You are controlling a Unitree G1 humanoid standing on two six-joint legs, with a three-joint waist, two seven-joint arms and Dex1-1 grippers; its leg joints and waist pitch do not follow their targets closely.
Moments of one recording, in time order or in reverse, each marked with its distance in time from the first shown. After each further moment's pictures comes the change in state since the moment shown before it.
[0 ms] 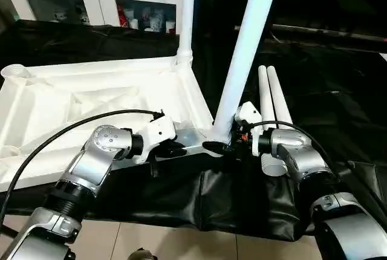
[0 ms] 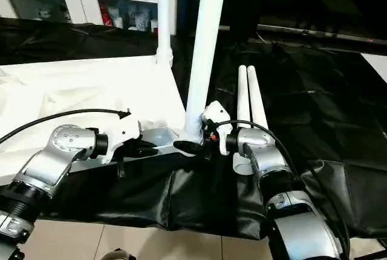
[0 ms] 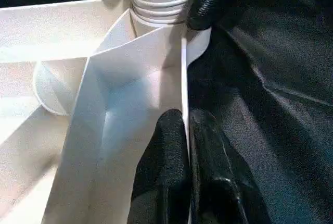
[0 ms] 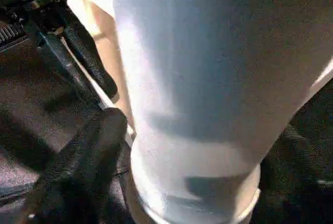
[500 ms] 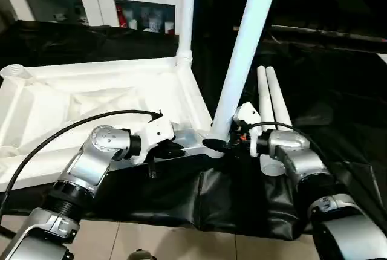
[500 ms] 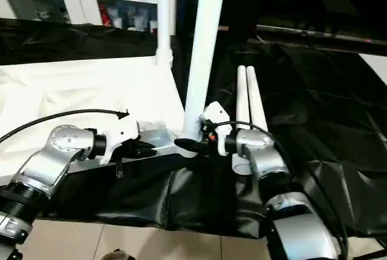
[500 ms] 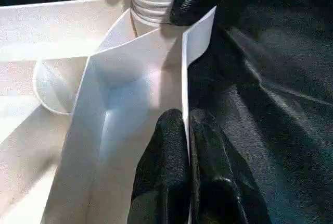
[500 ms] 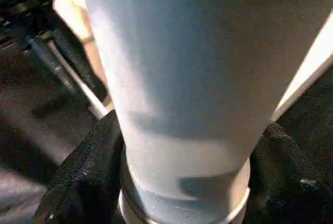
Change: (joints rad) left arm 0.005 0.006 0.005 0.002 -0.004 0.006 0.009; right arm 0.012 0.040 -0.014 0.006 -0.003 -0.003 -0.083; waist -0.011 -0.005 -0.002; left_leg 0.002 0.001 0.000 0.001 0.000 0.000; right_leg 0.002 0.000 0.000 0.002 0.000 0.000
